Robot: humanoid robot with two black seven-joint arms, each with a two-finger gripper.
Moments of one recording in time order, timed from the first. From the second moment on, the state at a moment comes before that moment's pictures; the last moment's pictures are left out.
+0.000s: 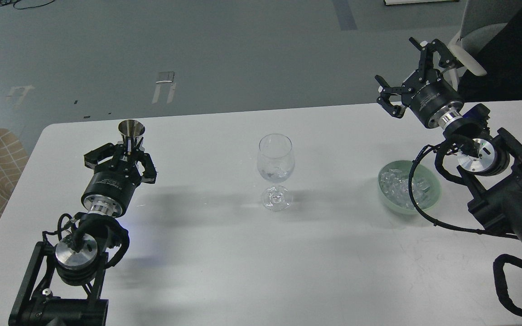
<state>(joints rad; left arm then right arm) -0.06 -0.04 -1.64 -1.37 0.18 -0.03 0.11 0.69 -0.19 1.20 0.69 -0.34 0.40 0.06</state>
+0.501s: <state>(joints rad) -0.07 -0.04 -1.65 -1.15 0.18 -0.16 0.08 0.69 -0.19 1.20 0.69 -0.34 0.40 0.05</state>
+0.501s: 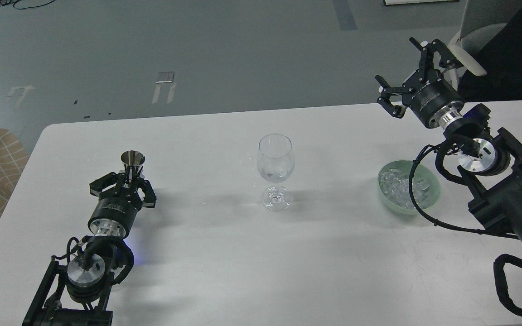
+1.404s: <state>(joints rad) -0.07 -0.04 -1.65 -1.15 0.18 -0.16 0.06 0.69 -0.18 1.20 0.69 -0.34 0.40 0.05</state>
